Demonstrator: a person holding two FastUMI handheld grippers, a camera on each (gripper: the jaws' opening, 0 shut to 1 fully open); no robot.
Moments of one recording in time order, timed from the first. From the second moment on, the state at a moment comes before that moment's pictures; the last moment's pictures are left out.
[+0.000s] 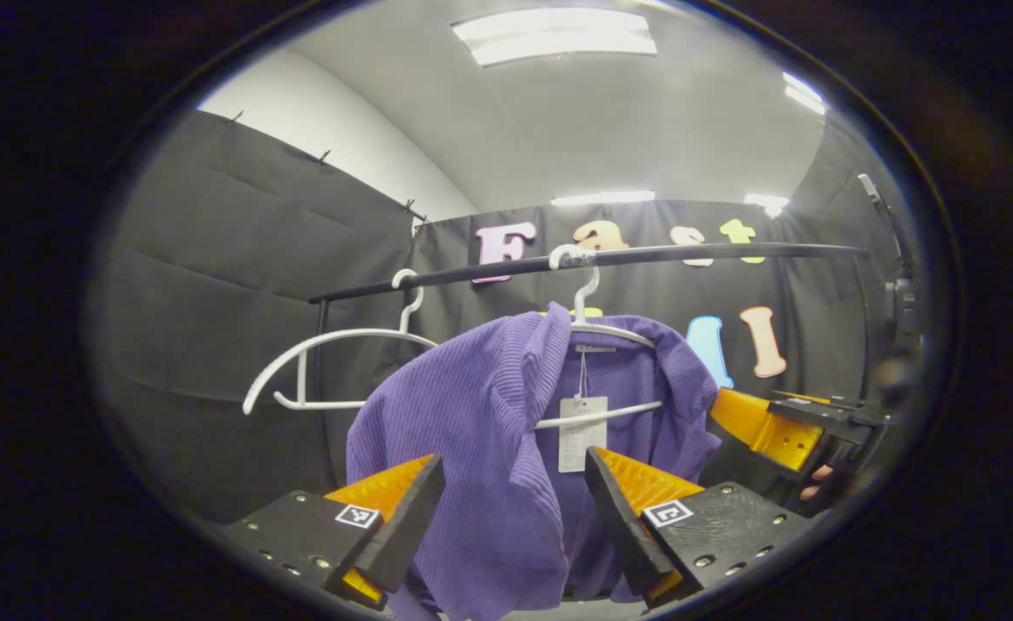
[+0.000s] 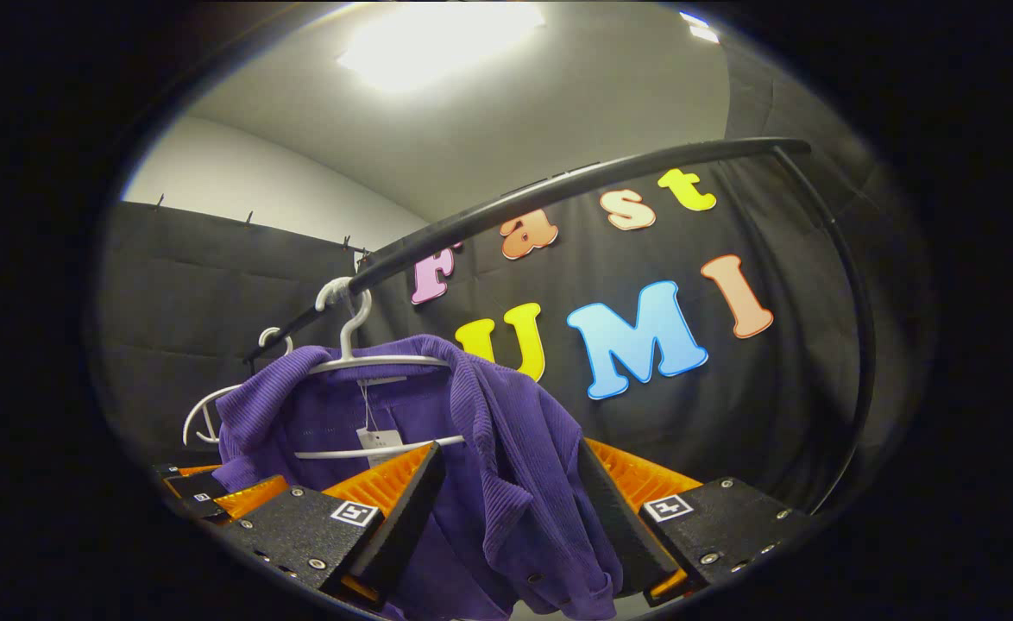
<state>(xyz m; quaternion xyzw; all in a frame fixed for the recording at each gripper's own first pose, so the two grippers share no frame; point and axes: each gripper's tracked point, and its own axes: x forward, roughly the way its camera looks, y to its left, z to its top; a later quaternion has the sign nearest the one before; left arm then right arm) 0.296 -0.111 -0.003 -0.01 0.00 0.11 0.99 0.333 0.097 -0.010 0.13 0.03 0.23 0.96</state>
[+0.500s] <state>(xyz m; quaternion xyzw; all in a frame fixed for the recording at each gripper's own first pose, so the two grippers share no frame) 0.322 -0.090 -0.032 0.02 0.03 0.16 0.99 0.382 0.126 -0.056 0.10 0.07 0.24 0.96</state>
